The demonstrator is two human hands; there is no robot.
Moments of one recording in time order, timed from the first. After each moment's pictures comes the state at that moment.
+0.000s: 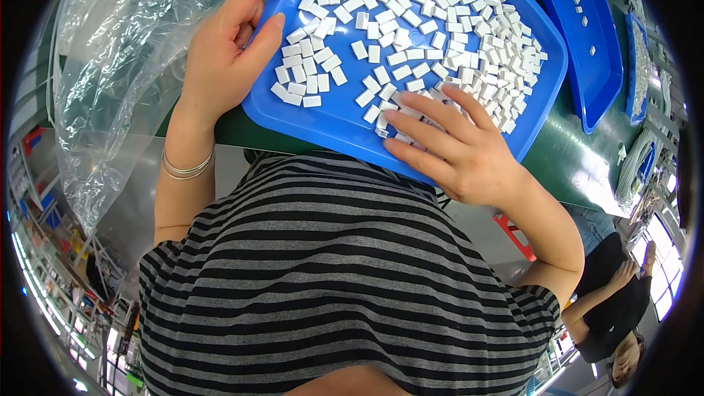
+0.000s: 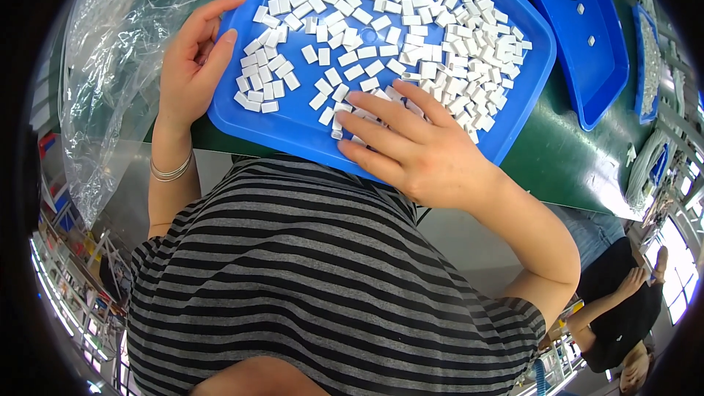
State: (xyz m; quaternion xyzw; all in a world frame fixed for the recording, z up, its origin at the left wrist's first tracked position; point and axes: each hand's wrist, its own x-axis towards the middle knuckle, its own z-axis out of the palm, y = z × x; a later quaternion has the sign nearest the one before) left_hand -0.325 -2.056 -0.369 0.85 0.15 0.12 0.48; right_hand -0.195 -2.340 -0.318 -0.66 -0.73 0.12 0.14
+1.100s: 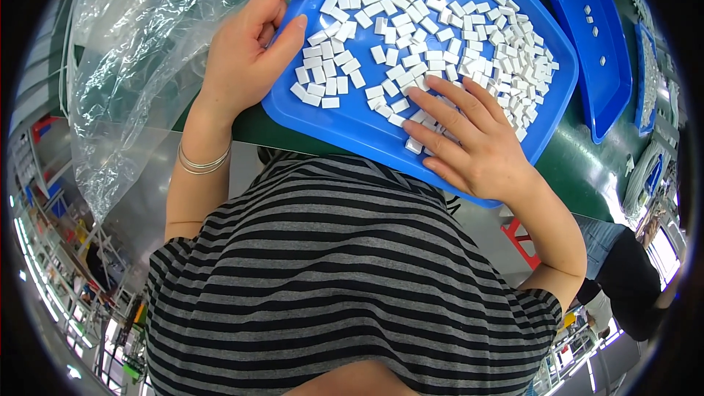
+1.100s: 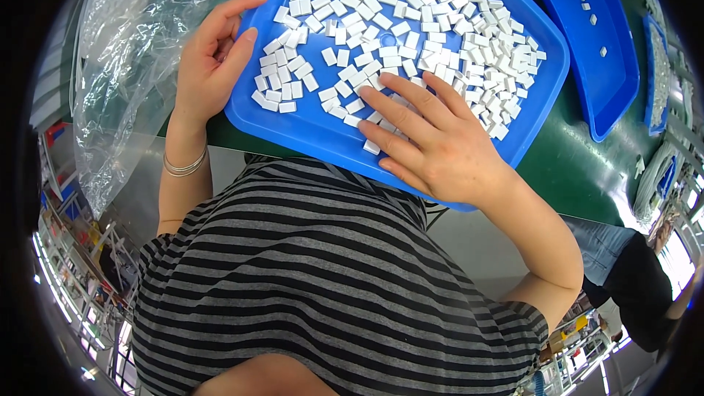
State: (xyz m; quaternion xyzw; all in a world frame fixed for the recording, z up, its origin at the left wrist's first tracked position) left_hand -0.327 -2.055 -0.366 0.85 0.15 0.12 0.49; right_hand -0.190 -2.335 -0.321 -0.69 -0.70 0.17 0.12
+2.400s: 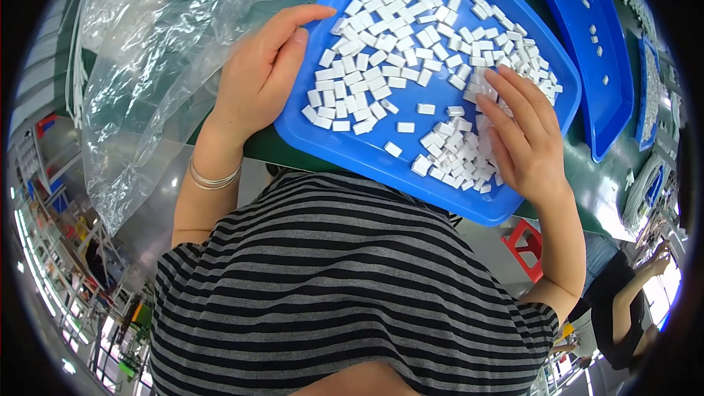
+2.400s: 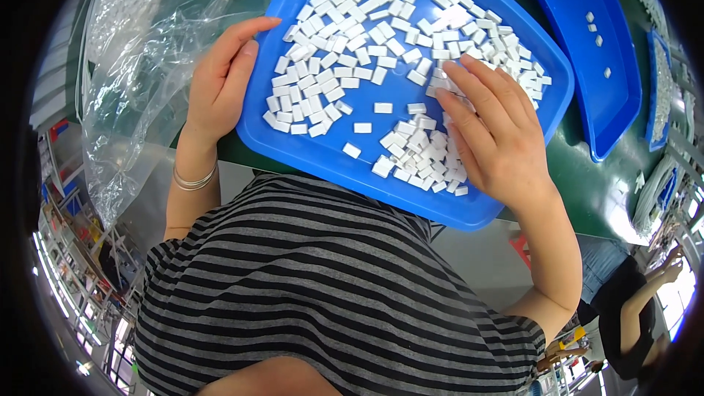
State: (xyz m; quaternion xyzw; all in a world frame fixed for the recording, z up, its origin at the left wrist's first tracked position) left_hand -0.324 -2.055 -0.365 0.86 0.15 0.12 0.47; right_hand -0.148 -2.340 -0.308 -0.76 -0.64 0.06 0.11
